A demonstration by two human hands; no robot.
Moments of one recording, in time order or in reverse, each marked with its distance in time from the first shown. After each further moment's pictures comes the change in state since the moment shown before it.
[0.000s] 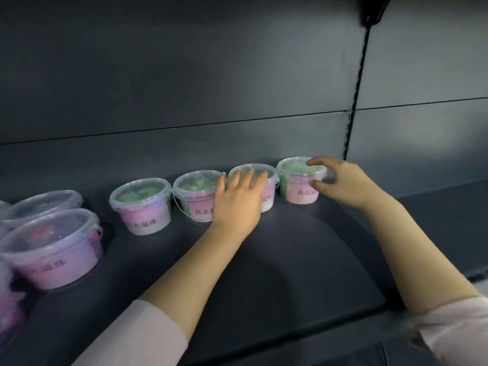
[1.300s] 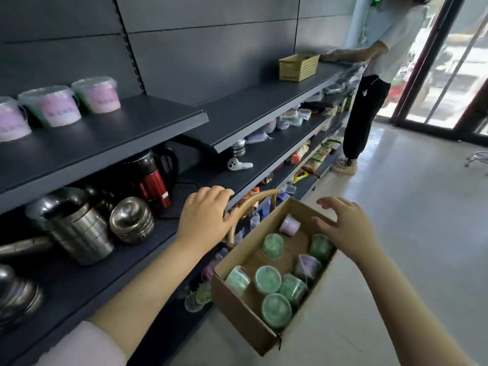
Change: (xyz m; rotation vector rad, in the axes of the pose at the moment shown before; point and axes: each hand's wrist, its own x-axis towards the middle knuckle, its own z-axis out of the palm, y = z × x) left_hand -0.311 0.272 -0.187 -0.552 -0.178 0.499; right_hand -0.628 0.002 -0.115 -0.324 0.235 0.792
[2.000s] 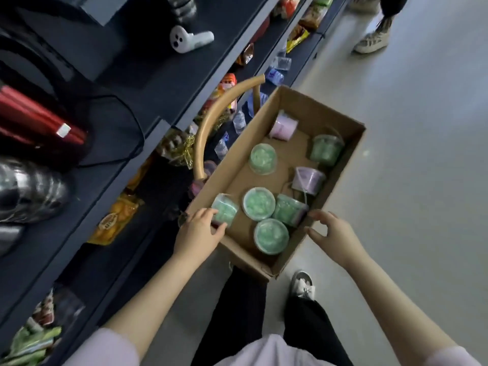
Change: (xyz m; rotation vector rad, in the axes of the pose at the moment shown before) left_hand -0.068 0.018 0.265 -0.303 -0.806 -0.355; right_hand -0.040 0.163 0.215 0.271 -0.541 0.440
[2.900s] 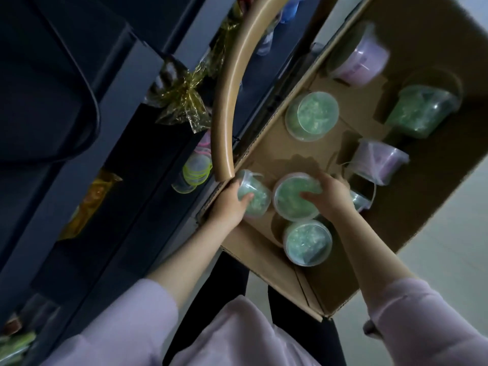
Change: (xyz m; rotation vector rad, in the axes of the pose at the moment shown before) left_hand 0.180 -0.110 0.147 -0.530 -0.468 -0.409; right_hand 0.219 -0.004 0.169 -0.214 -0.219 0.368
